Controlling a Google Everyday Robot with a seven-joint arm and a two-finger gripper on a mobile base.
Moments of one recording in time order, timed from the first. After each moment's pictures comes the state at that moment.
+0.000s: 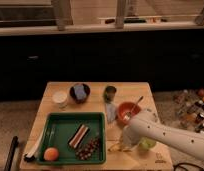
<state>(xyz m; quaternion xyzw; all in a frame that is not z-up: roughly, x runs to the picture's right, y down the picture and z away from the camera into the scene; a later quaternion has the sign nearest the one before) 0.128 0.295 0.754 -0.32 -0.14 -0.05 0.93</state>
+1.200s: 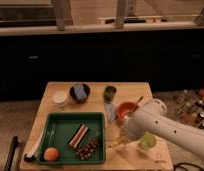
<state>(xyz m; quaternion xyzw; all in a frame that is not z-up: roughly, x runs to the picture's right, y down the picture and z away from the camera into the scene) 0.117 0.232 0.689 -0.27 -0.17 -0.14 0.94</state>
